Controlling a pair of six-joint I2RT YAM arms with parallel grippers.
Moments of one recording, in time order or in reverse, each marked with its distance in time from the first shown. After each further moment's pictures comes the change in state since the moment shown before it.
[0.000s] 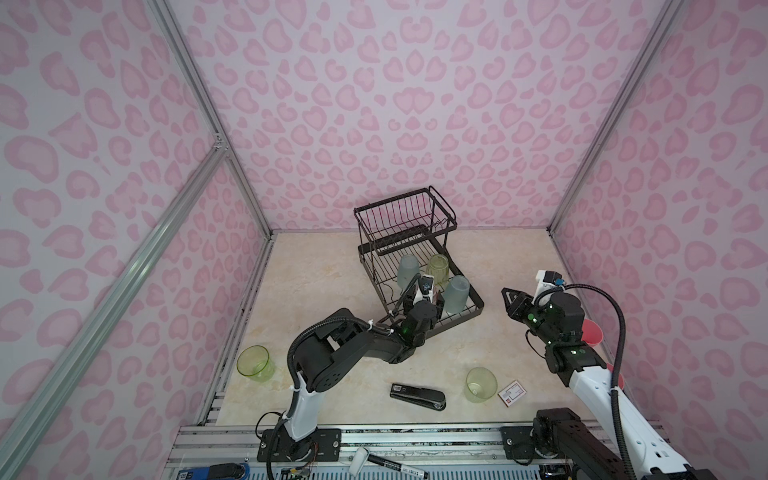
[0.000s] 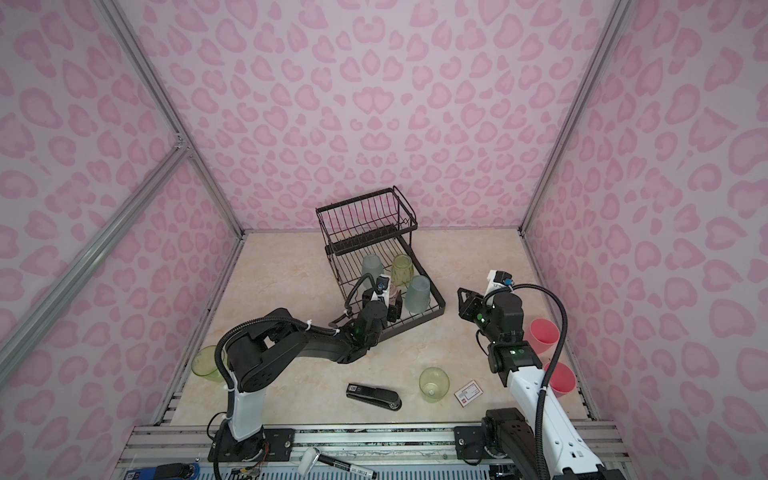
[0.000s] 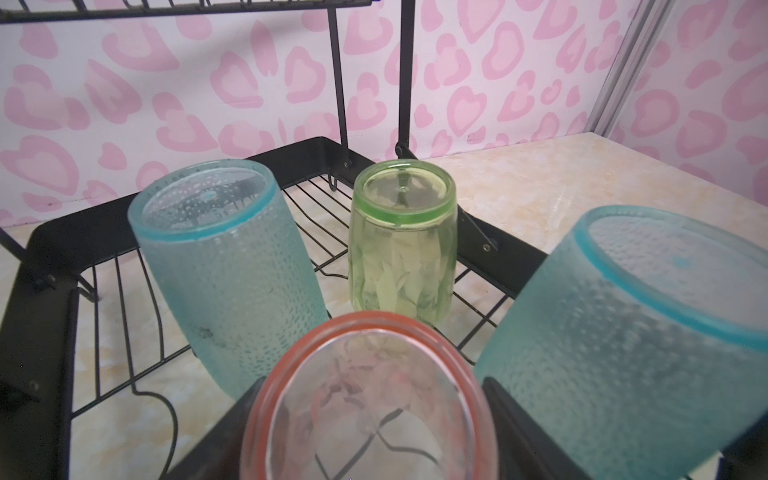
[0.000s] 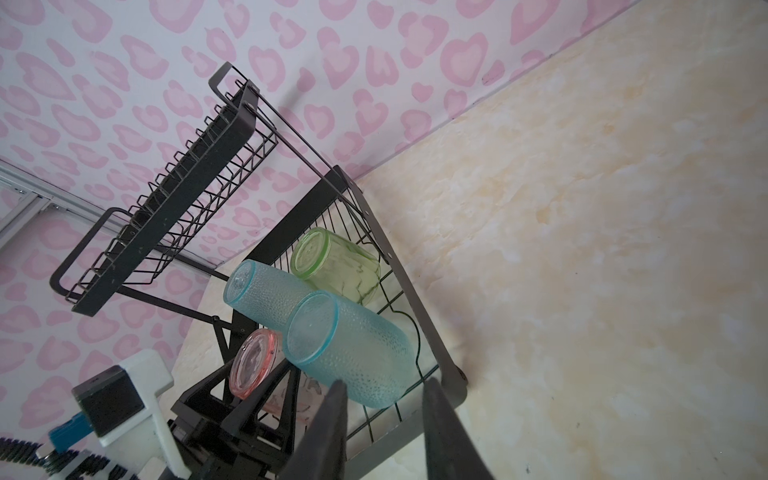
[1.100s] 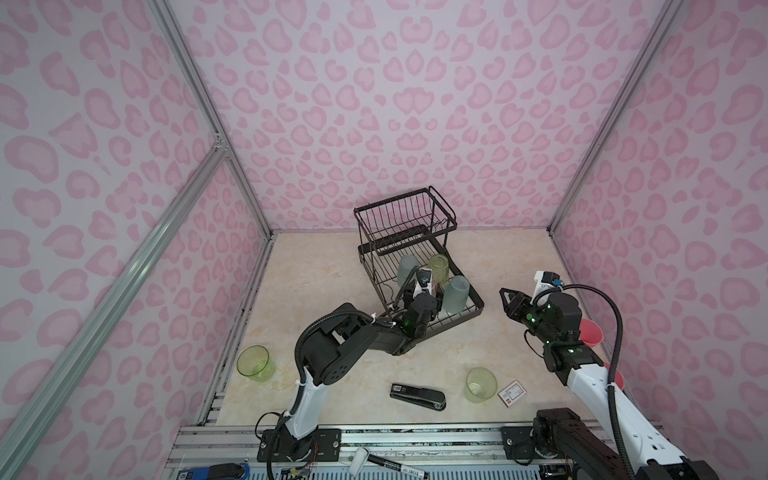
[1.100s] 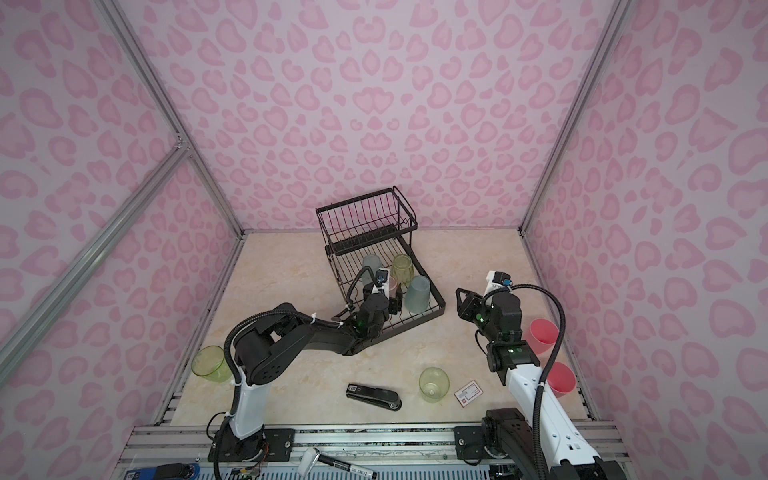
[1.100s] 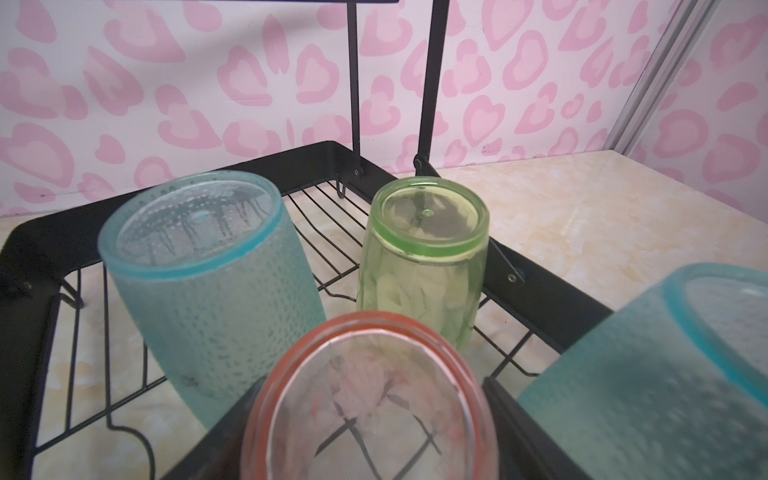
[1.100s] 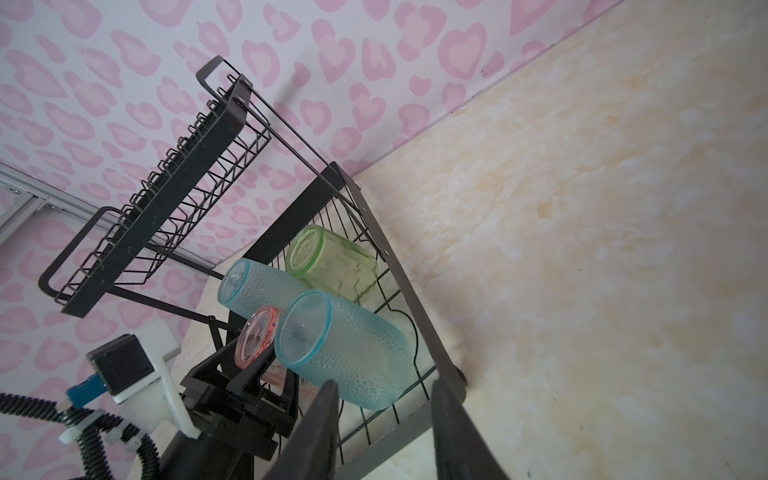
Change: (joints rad) left arm 0.033 0.056 0.078 -0.008 0.014 -0.030; right arm -0.003 0.026 -0.008 0.021 -0.003 0.006
